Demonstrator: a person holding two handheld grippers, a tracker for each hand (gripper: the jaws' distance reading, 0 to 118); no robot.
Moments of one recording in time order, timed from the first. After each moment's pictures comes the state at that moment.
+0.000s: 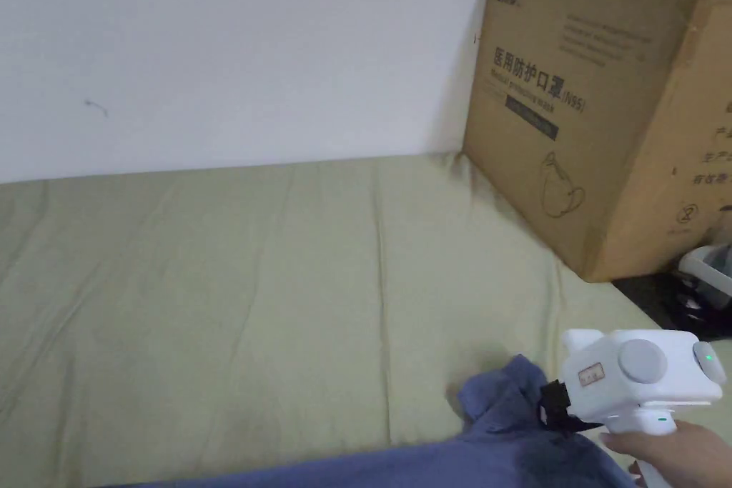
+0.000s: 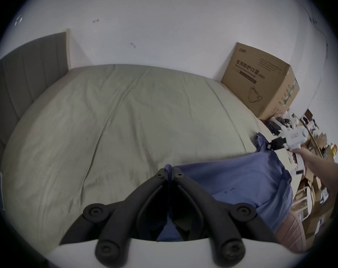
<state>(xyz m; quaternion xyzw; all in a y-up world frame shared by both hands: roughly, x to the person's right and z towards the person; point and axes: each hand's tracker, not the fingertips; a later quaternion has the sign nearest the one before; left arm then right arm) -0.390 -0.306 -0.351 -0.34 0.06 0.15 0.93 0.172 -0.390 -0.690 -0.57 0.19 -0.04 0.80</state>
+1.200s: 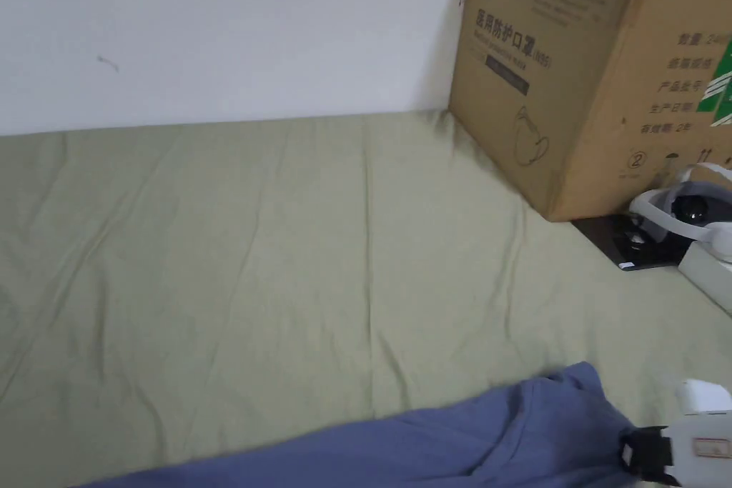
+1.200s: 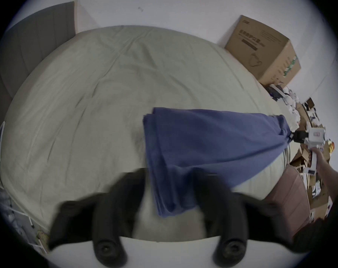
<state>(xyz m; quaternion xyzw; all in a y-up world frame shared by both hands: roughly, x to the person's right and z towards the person) -0.363 -0.352 -0.205 -0.46 0.05 0.17 0.87 0.256 -0.364 -0.434 -0.51 0.06 -0.06 0.86</state>
